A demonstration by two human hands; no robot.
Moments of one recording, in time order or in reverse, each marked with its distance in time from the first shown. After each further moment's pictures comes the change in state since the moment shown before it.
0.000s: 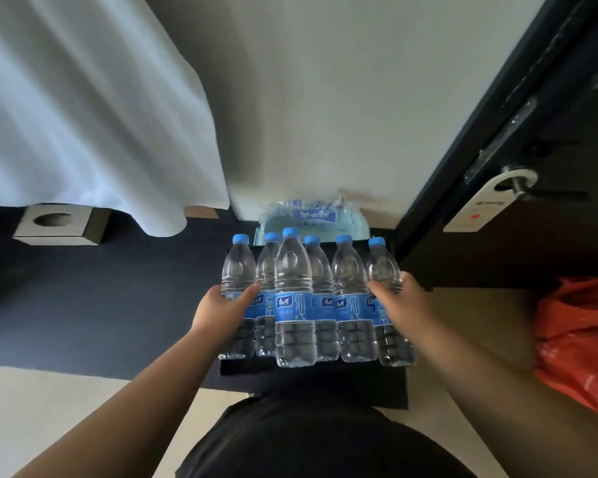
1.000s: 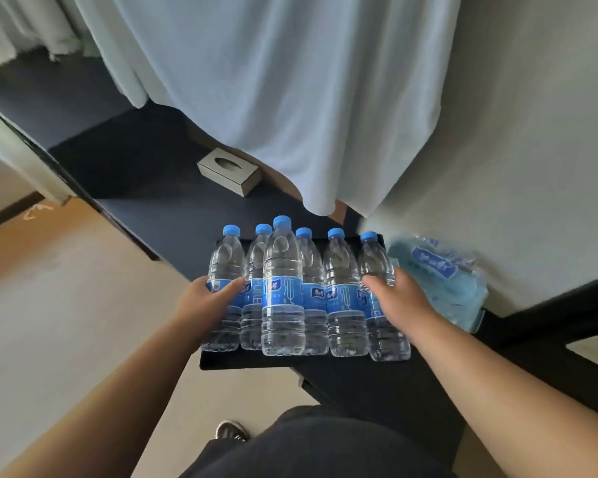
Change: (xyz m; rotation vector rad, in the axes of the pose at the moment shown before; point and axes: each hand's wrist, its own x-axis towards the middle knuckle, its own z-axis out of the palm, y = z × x) left_hand -0.126 -0.142 -0.164 -0.512 0.314 -0.073; right_hand -0.082 -0.136 0.153 -0.322 -0.345 -0.405
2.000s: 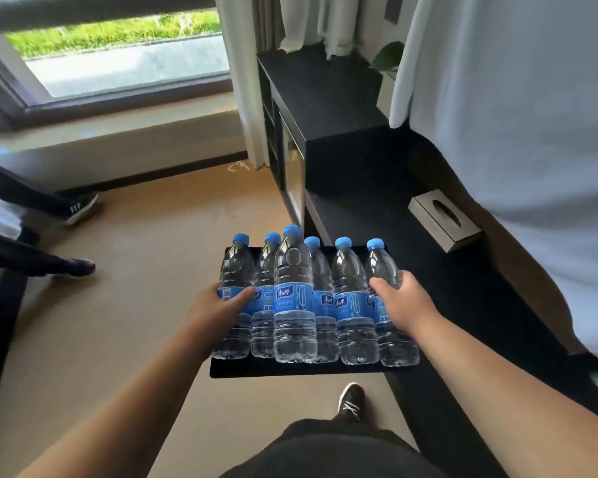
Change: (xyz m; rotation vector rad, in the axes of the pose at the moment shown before) left_hand 0.026 -0.153 -0.378 -0.313 0.450 -0.169; right_hand 0.028 -0.261 0.410 -0.240 -0.427 -0.232
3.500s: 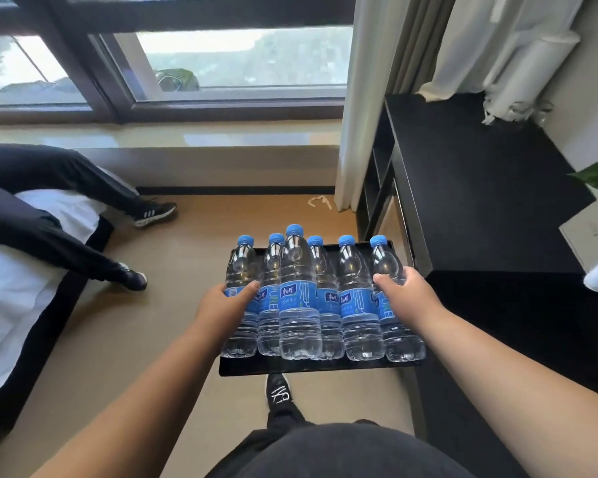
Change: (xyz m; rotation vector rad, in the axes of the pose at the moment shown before) left_hand 0.404 0.126 -0.154 -0.239 0.363 -0.194; right_hand 0.411 -0.336 0.195 -0.151 -0.308 -0.159
